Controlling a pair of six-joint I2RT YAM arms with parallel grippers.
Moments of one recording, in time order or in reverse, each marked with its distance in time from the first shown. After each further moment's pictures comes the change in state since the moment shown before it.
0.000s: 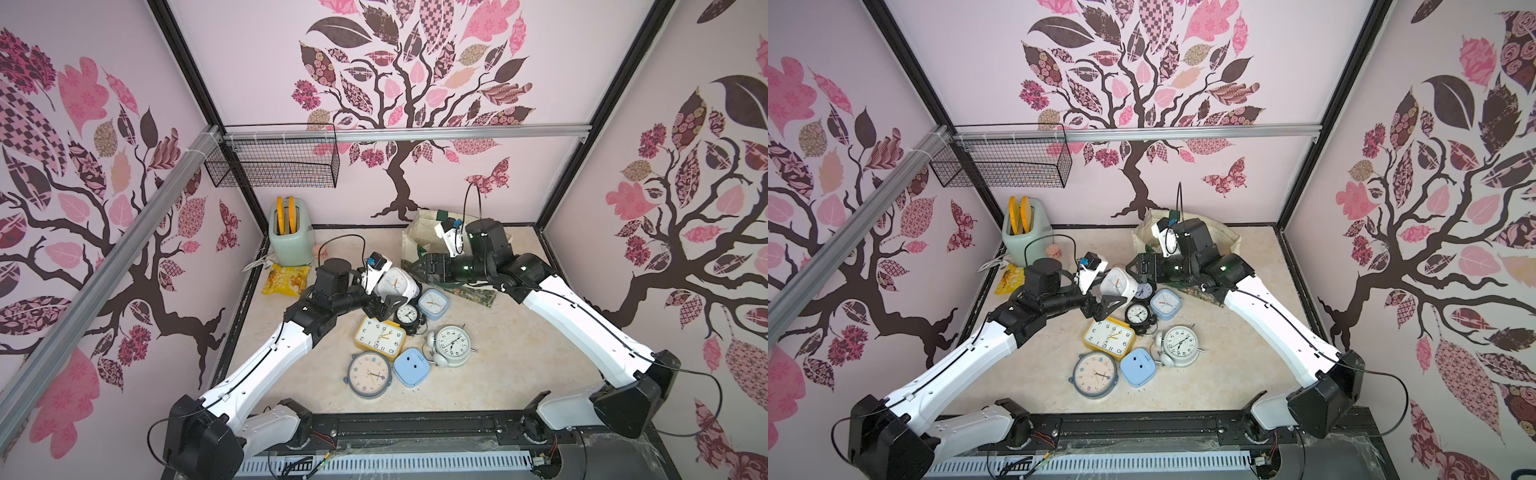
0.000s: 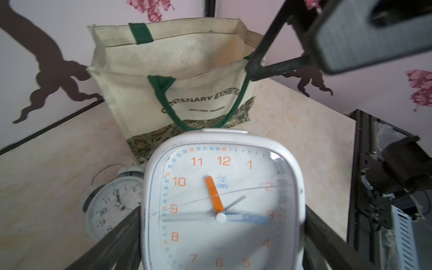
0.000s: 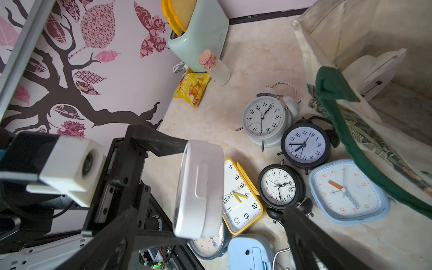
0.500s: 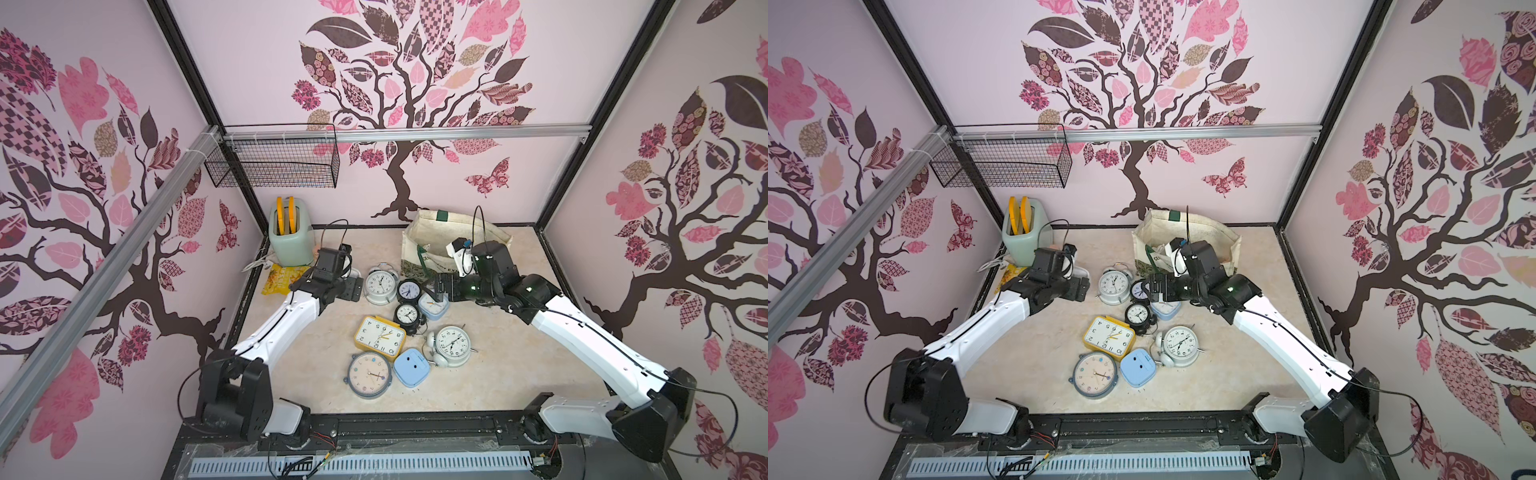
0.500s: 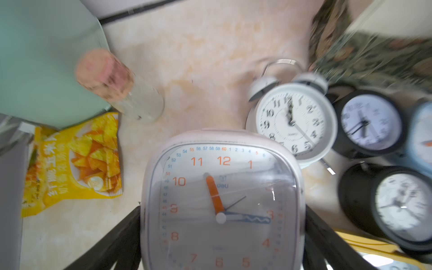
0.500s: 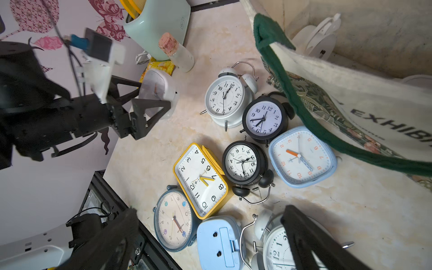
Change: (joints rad) left arm 0.199 0.203 0.130 -0.280 -0.585 -0.081; right arm -0.001 -0.132 -0.219 0.030 0.142 -0.021
